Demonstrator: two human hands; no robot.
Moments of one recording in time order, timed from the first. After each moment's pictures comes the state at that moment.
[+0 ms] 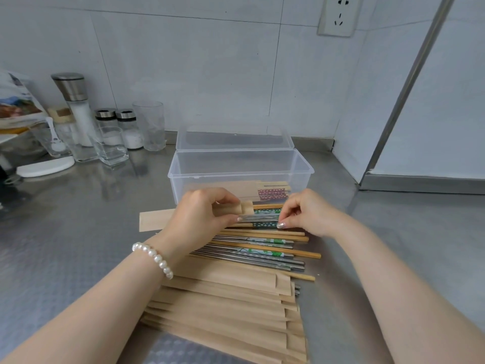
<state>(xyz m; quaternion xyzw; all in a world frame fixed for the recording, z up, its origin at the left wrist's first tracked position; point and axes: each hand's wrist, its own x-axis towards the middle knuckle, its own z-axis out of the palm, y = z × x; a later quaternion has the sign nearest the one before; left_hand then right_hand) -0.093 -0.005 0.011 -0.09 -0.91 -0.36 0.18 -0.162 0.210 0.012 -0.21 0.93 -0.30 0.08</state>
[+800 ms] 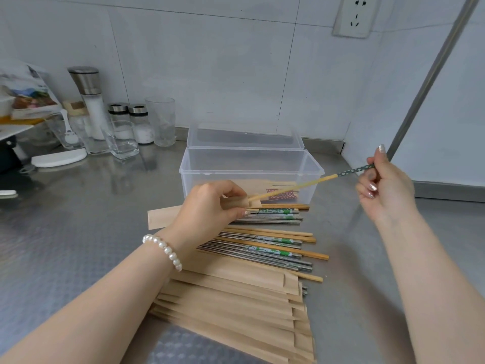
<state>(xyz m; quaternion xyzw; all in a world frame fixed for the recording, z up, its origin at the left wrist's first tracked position) -0.095 -0.008 0.012 -0.08 -0.91 -0.36 0.20 -0.181 0.262 0.036 0.01 0.47 -0.87 -0.13</state>
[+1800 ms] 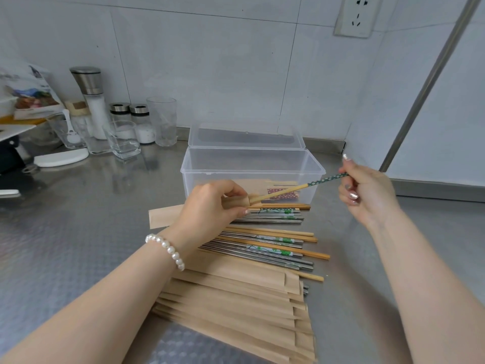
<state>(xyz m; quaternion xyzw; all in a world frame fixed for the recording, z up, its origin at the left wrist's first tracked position) -0.094 -0.007 0.012 -0.07 -0.91 -0.35 0.20 -0.178 0.246 0.031 -0.02 0.58 -0.81 -0.05</state>
